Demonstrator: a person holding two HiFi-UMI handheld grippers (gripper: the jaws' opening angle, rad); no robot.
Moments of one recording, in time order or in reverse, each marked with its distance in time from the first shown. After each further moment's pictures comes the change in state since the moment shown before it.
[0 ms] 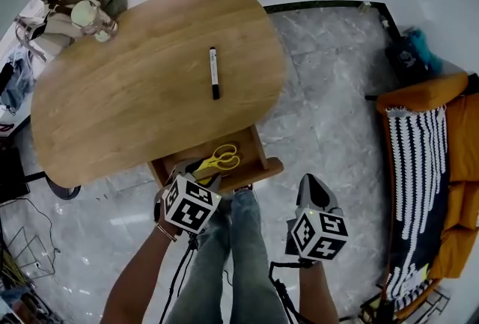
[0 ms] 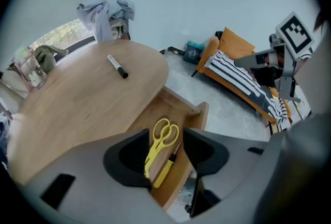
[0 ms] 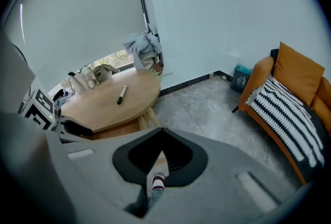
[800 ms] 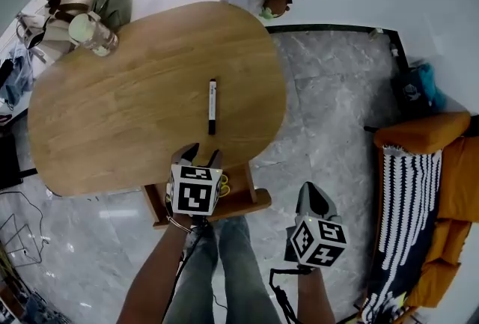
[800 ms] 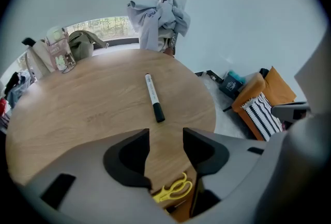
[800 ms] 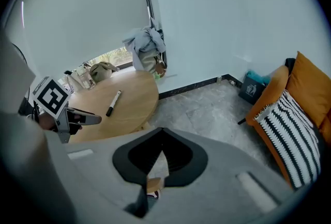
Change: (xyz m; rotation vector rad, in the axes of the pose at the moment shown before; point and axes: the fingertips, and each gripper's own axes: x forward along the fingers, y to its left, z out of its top) left arm 0.024 0.088 0.107 -0.430 -0.147 0.205; right arm 0.056 -0.016 0.078 -0.077 0.040 0.036
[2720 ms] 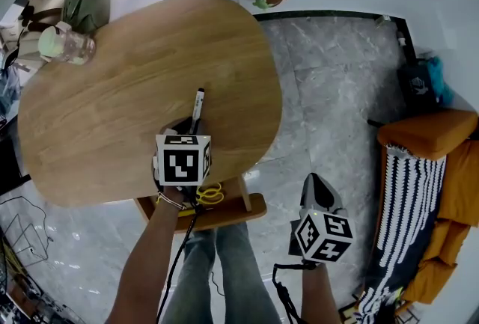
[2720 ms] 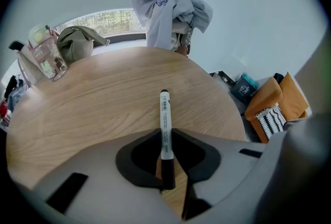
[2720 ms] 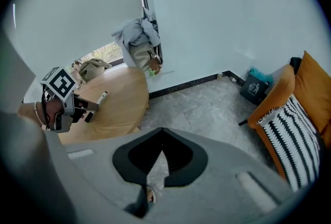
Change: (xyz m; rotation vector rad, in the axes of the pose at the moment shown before) left arm 0.064 0.037 0.076 -0.054 0.047 0.064; right arm 0.056 -0.030 0.036 0.006 0.059 -0.012
